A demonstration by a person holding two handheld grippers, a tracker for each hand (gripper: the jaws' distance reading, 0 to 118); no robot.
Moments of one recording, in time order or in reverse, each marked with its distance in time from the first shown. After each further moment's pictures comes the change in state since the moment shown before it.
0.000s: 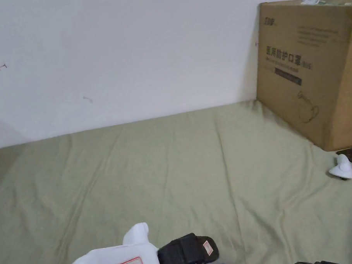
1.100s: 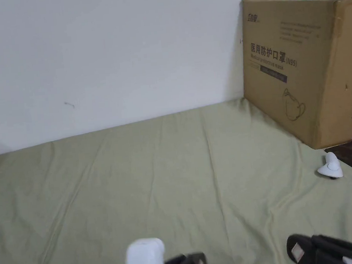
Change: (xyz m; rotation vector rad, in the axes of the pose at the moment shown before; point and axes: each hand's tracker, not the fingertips) left arm 0.067 -0.034 0.004 0.319 0.194 -0.526; right arm 0.017 0.035 -0.003 0.191 0.011 -0.015
